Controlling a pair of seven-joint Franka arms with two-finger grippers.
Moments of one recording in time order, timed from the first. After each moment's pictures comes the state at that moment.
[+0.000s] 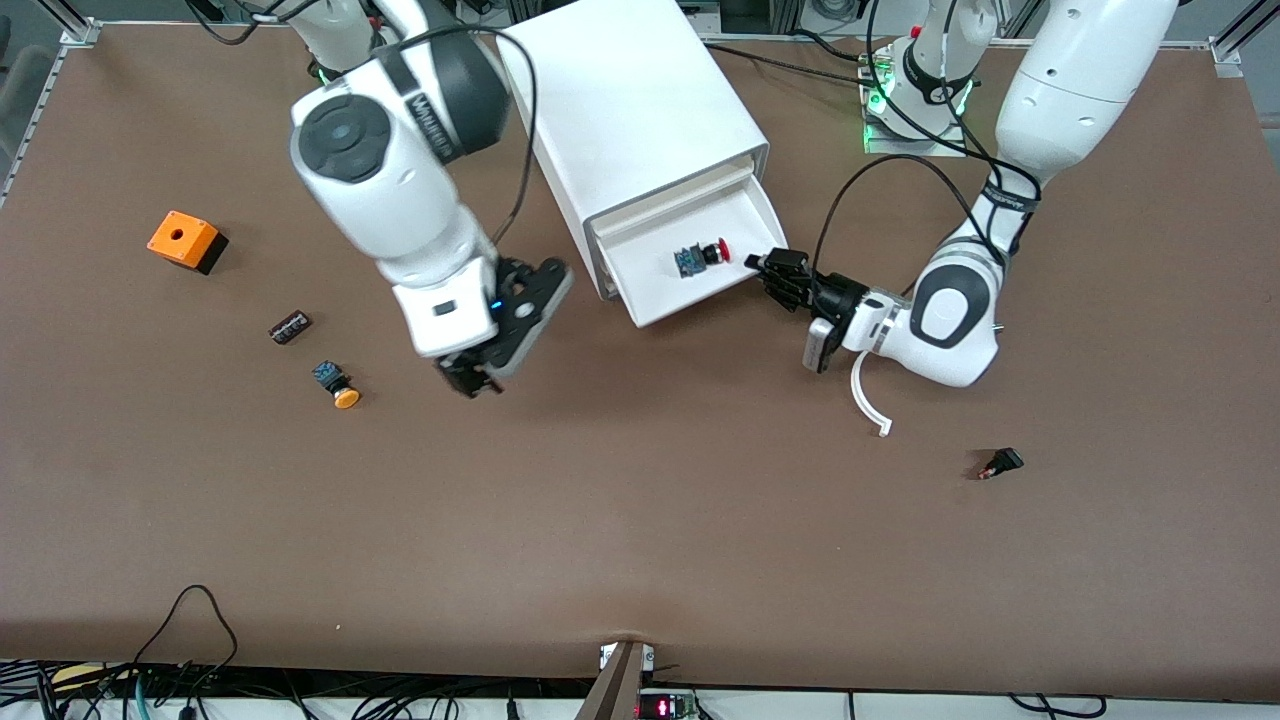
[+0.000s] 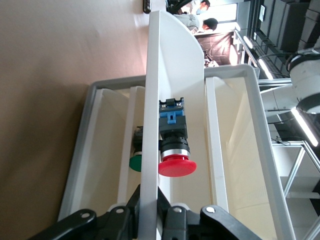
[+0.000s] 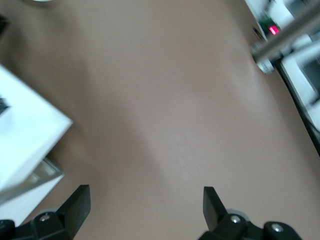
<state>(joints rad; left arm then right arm) -0.07 0.60 -0.13 -1.94 -1.14 1.59 1.03 0.46 0.46 0.16 -1.33 -0.01 2.00 -0.56</state>
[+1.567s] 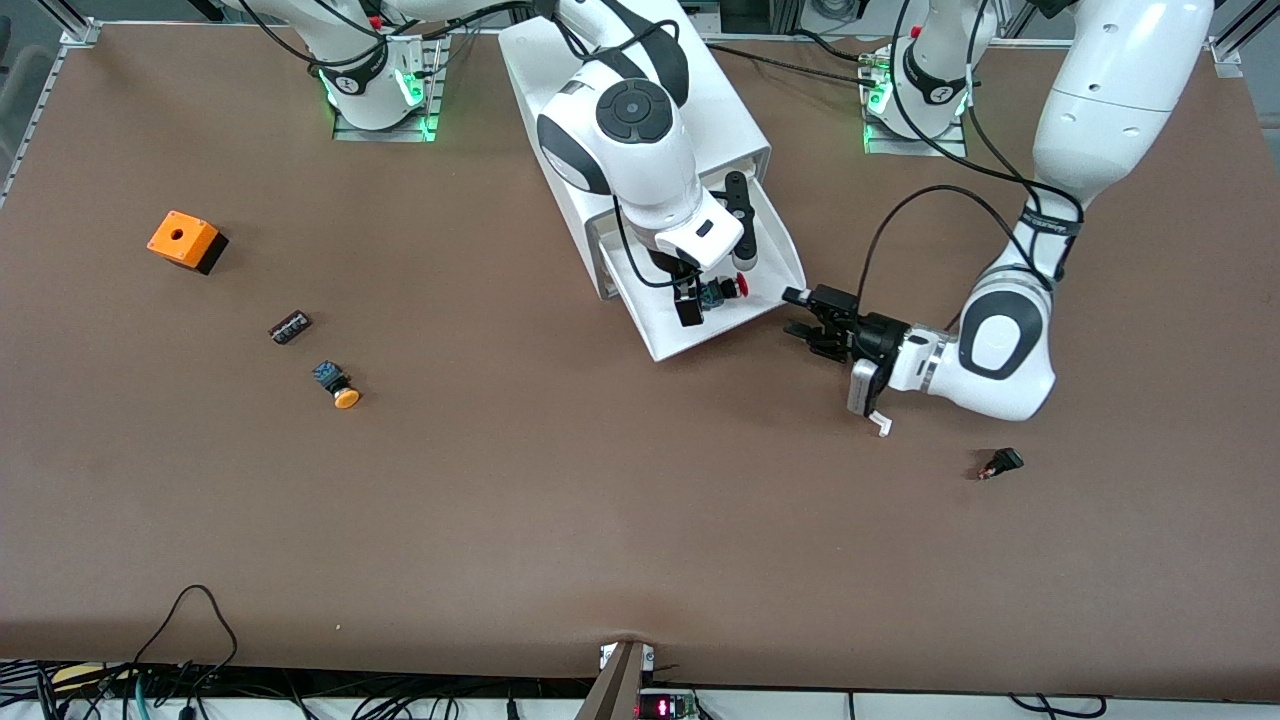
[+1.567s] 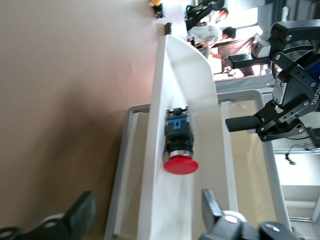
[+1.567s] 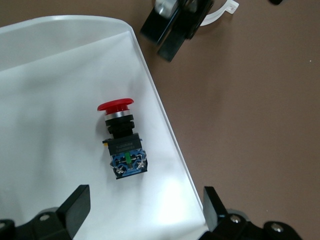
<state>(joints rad) 0.01 0.65 -0.12 -1.77 -1.02 1.60 1.00 0.74 0.64 0.16 -1.33 -0.02 2.18 -0.80</state>
